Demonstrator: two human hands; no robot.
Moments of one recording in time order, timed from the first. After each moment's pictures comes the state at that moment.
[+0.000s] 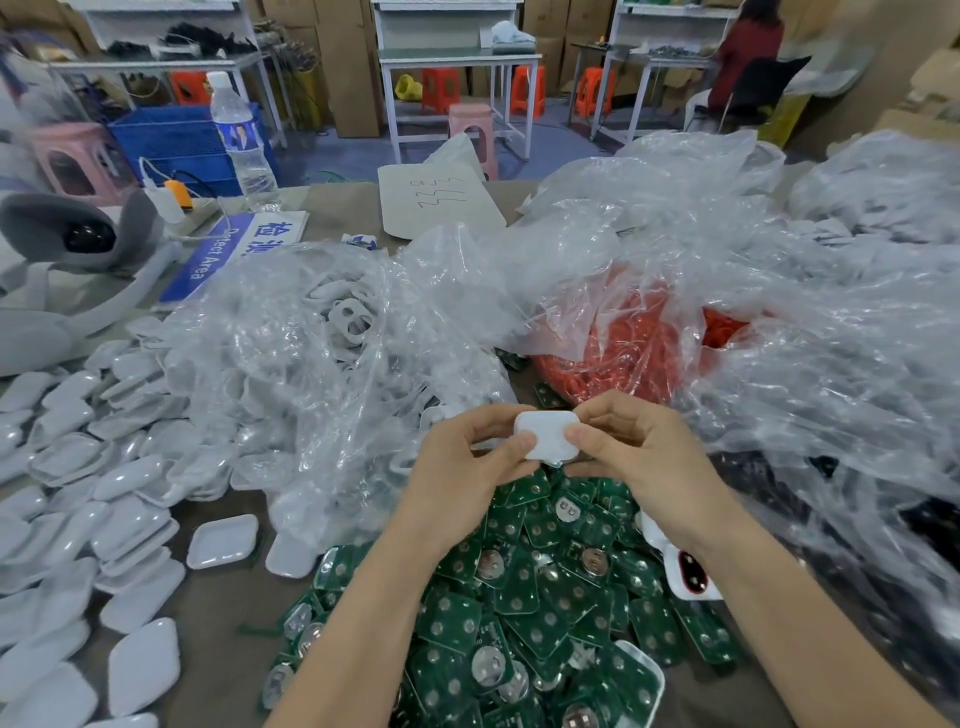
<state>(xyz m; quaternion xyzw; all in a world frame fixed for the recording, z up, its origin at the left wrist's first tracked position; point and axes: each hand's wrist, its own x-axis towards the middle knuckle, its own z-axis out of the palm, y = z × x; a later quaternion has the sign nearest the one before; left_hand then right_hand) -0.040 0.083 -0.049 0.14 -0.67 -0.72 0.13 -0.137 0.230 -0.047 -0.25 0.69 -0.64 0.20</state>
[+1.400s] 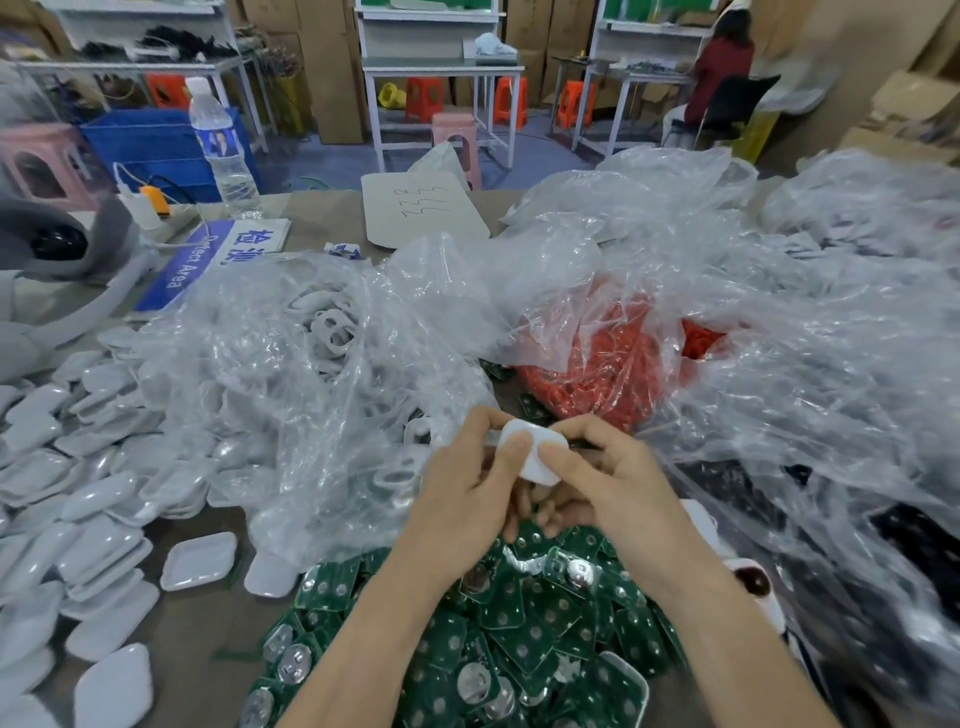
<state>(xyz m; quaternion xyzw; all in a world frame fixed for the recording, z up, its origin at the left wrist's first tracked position) -0.041 0.091 -0.060 0.08 -0.78 -0.59 0.18 -0.109 0.227 -0.043 -0.21 0.63 -0.70 0.27</state>
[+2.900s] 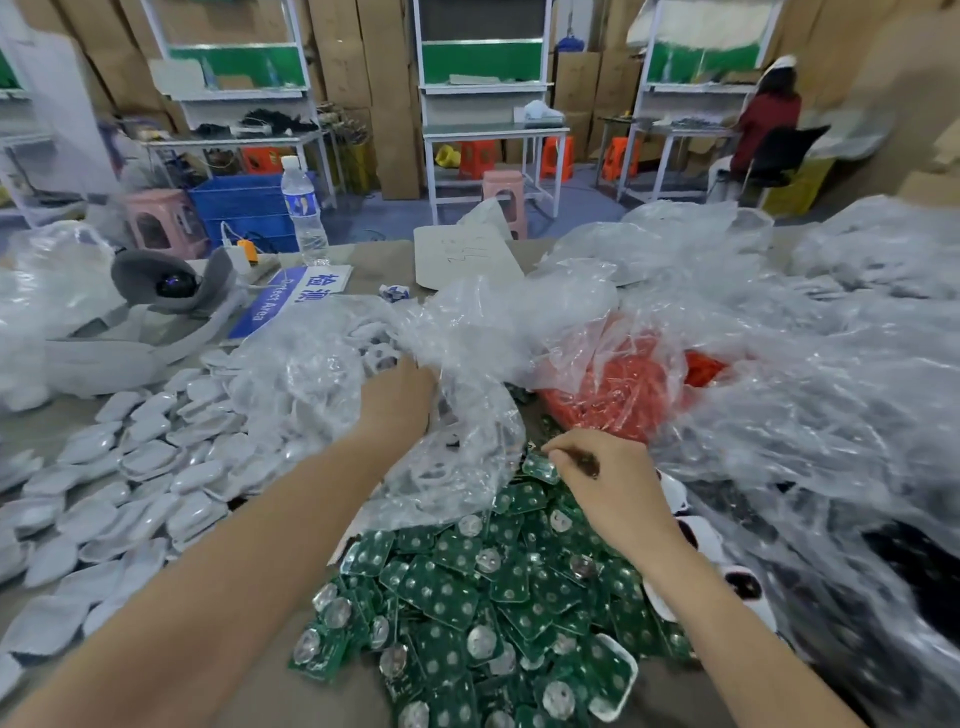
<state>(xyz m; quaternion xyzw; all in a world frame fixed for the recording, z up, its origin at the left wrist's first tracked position) -0.088 -0.010 -0.038 0.29 -0.95 0.05 0.05 -0.122 0.227 -0.044 -0.34 0.84 -0.42 0.01</state>
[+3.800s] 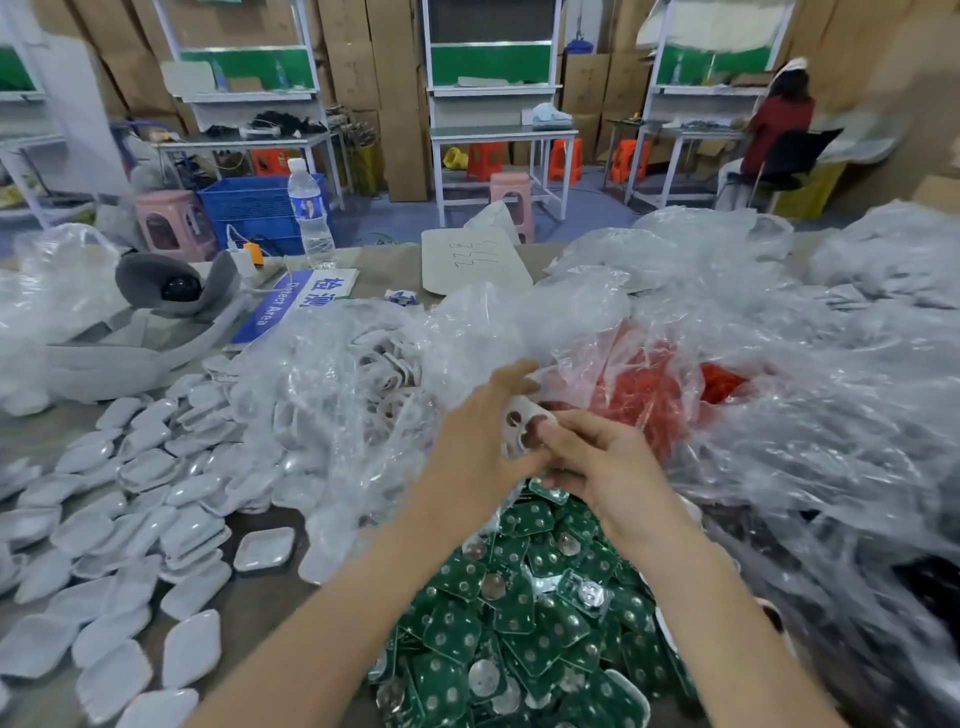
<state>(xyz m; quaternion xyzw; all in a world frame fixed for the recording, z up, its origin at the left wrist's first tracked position) -0.046 0.082 -0.015 0.04 -0.90 -0.34 0.29 -0.119 0.207 -0.015 -0.24 0.59 -0.72 0.29</state>
